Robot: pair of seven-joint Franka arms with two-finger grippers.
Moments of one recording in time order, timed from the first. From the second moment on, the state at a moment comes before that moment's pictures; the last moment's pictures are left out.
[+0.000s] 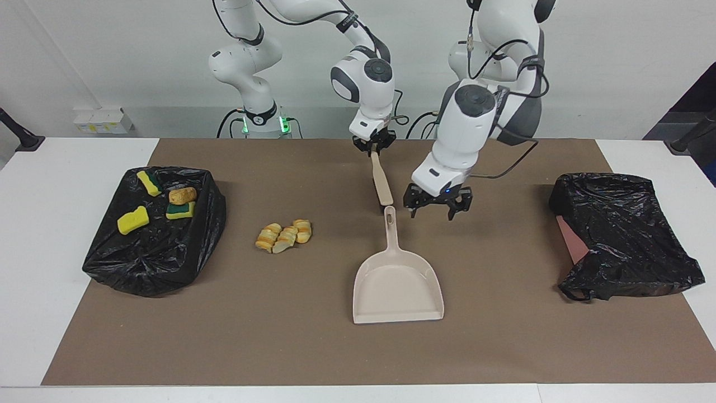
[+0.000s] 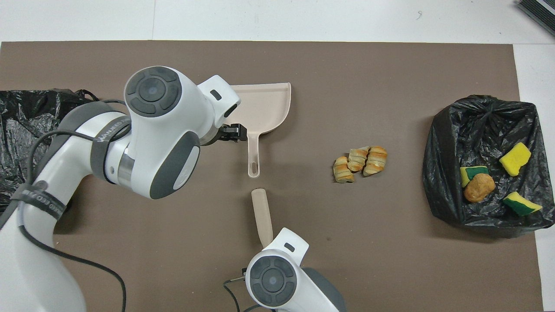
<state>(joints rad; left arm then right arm) -0.42 0.30 -0.09 -1.66 0.00 2.03 -0.38 0.61 0.01 0.25 -2.23 0.14 2.15 0.64</state>
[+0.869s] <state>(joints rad) -0.53 0.45 -0.09 -1.65 0.00 2.19 -0.45 0.07 -0.21 0.23 -2.24 -0.11 1.86 0.24</state>
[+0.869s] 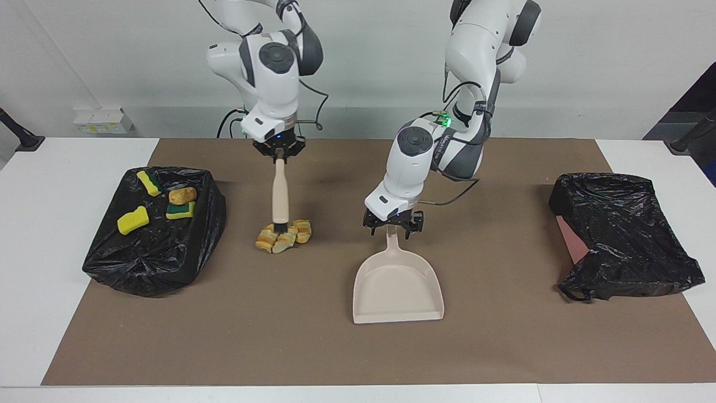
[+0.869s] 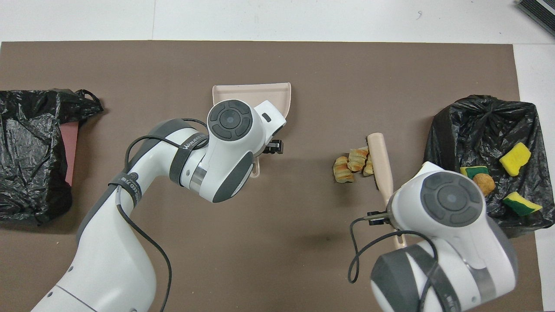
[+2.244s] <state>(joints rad) -0.50 0.26 -0.05 -1.71 0.07 1.87 0.25 -0.04 -0.04 0.25 -2.33 -0.14 2.02 0.23</state>
